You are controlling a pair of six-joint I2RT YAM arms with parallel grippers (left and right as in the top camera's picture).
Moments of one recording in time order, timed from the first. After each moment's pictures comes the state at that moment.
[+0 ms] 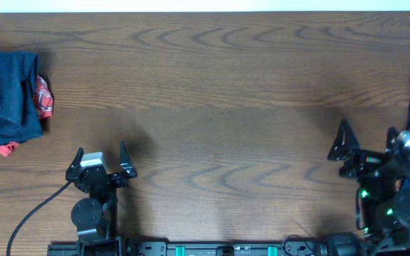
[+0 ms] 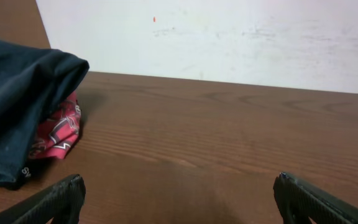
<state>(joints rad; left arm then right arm) 0.14 0.01 0.02 -0.12 0.01 -0.04 0.10 0.33 0.62 -0.39 0.17 0.29</state>
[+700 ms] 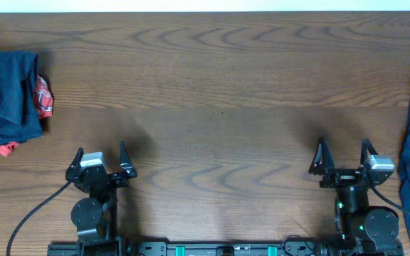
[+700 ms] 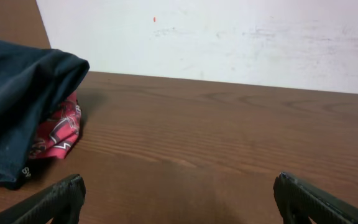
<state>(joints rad) 0.14 0.01 0.02 -0.12 0.01 -0.04 0.10 0.02 0.21 -0.16 0.07 0.22</state>
